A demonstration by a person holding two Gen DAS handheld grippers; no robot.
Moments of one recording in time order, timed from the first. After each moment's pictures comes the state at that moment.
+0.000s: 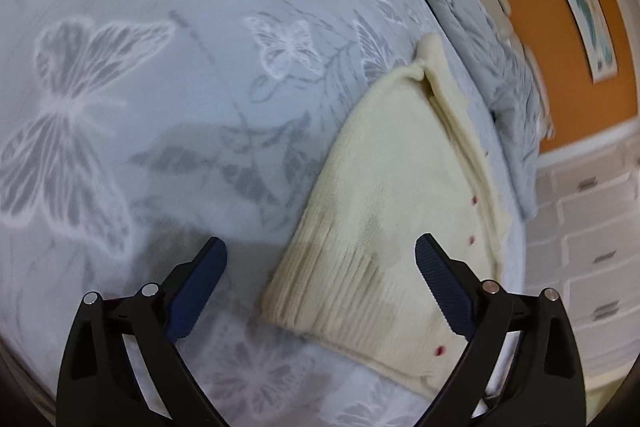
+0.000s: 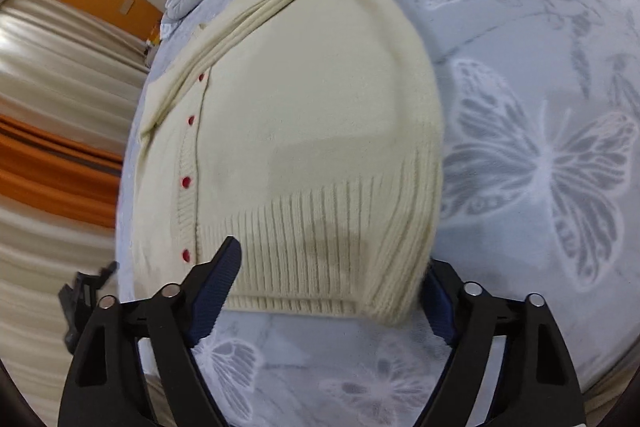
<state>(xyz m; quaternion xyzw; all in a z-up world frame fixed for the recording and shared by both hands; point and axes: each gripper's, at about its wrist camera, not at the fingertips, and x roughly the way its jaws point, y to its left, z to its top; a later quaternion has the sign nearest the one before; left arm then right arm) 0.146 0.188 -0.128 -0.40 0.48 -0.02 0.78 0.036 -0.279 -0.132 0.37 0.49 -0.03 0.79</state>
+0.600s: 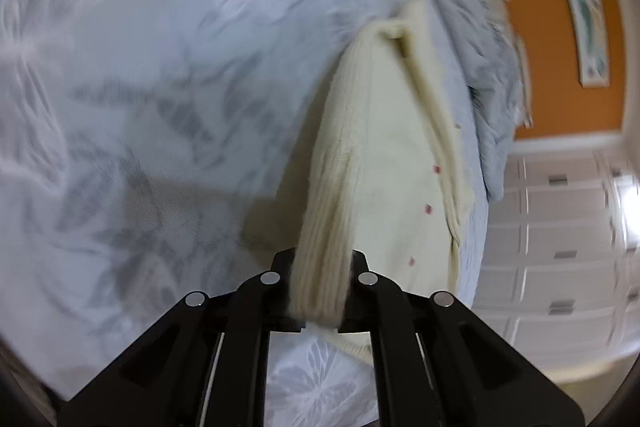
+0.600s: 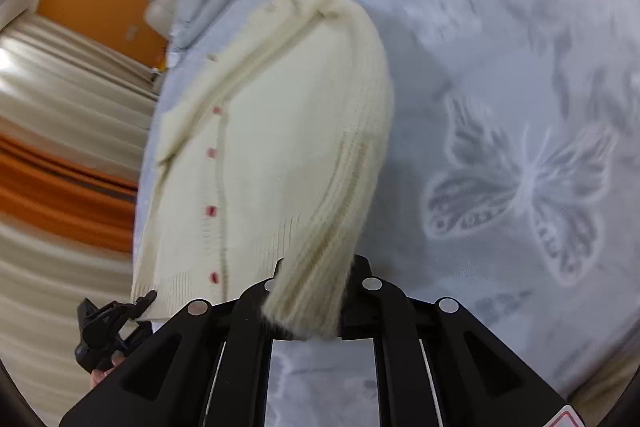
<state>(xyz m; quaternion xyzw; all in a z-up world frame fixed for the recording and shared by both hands) 0.153 0.161 -0.109 -0.43 0.52 -0.09 0.74 0.027 -0.288 -0.094 0.40 0.44 -0.03 0.80</state>
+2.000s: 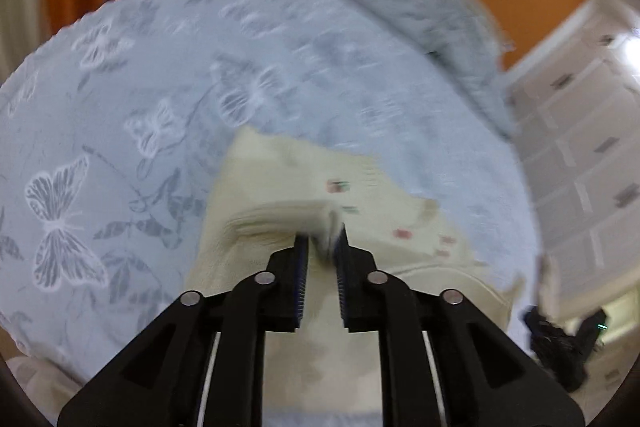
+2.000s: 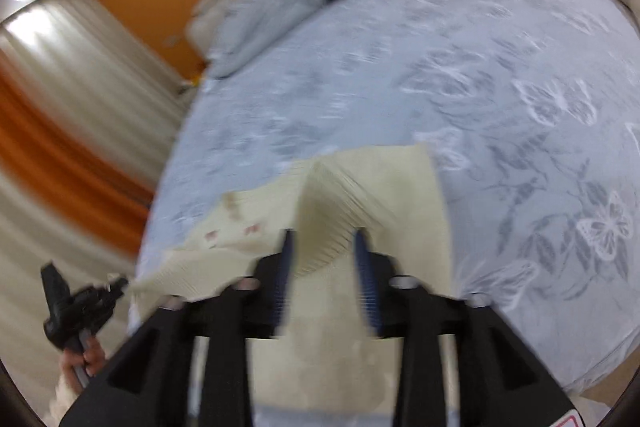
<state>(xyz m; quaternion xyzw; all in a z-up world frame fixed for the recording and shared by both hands) 0.166 0.097 -0.028 -0.21 0.48 -0.10 0.84 0.029 -0.351 -0.032 0.34 0.39 -0.03 0.86</state>
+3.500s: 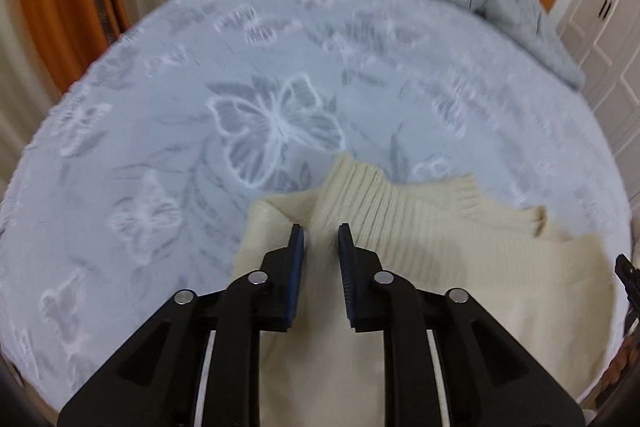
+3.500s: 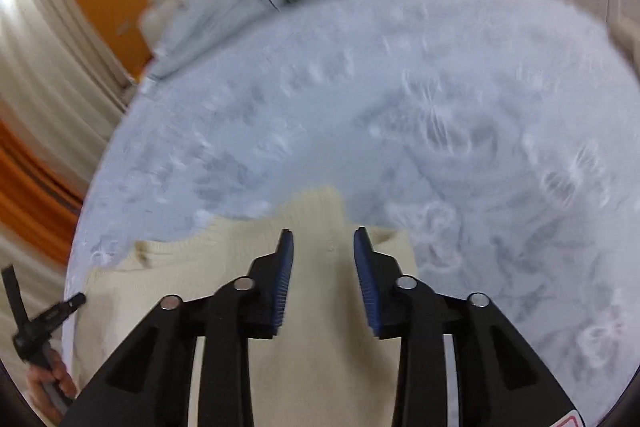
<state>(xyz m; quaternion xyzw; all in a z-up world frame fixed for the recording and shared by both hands) 0.245 0.058 -0.054 -0.06 0.48 -0.05 0.87 0.117 -0.354 -0.048 0.24 0.39 -0.10 0.88</state>
